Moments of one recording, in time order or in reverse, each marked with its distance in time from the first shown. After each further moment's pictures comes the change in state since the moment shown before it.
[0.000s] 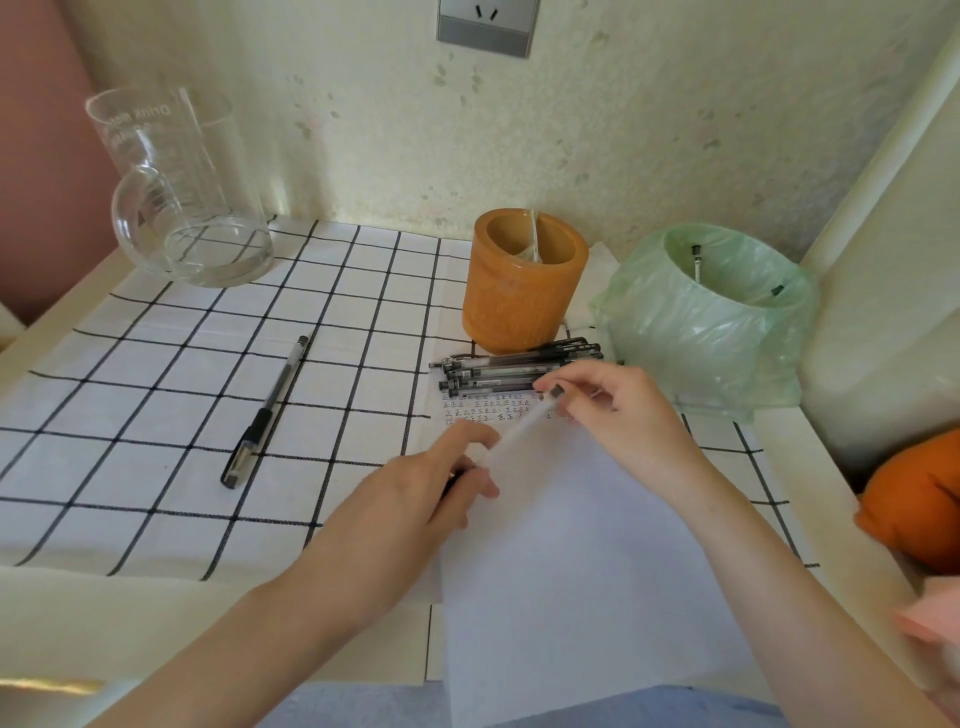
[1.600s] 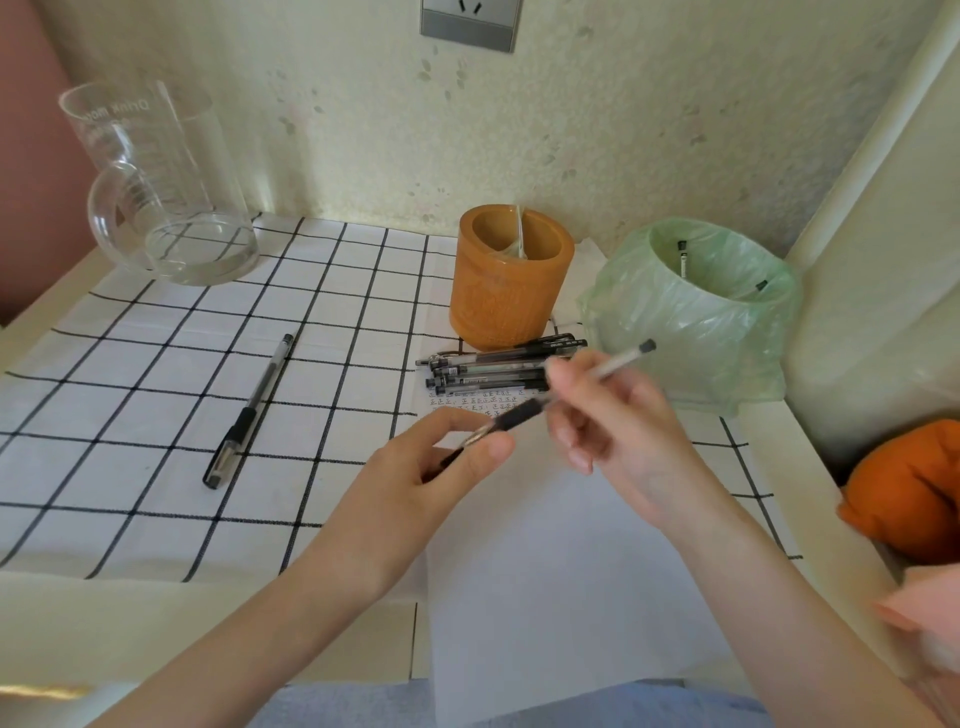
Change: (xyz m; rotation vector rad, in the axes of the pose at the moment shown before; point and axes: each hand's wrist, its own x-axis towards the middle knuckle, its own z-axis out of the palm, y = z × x) left_hand 0.006 0.022 -0.003 -0.468 0.087 -0.230; right_hand -0.026 -0.033 -0.003 0.761 -0.136 0.077
